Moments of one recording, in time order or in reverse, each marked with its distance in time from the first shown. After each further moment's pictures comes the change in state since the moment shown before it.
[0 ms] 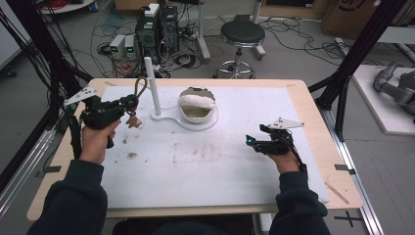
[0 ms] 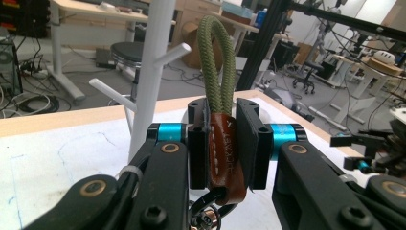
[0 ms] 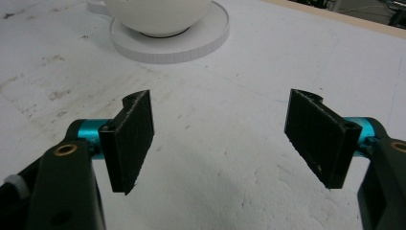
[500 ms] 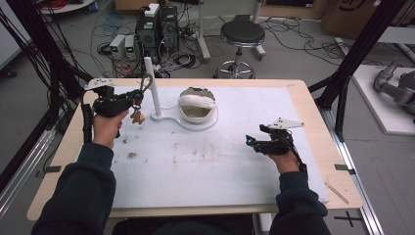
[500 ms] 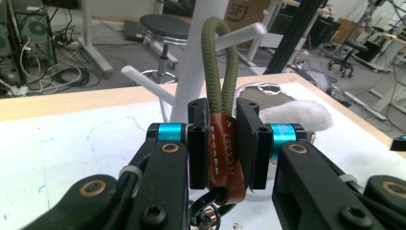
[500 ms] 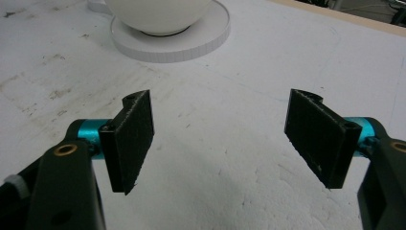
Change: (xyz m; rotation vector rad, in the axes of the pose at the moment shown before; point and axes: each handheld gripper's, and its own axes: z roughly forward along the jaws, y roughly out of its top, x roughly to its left) left arm 0.020 0.002 0.040 0.110 0.121 -0.024; right arm 0.000 0.000 0.000 0.002 0.006 0.003
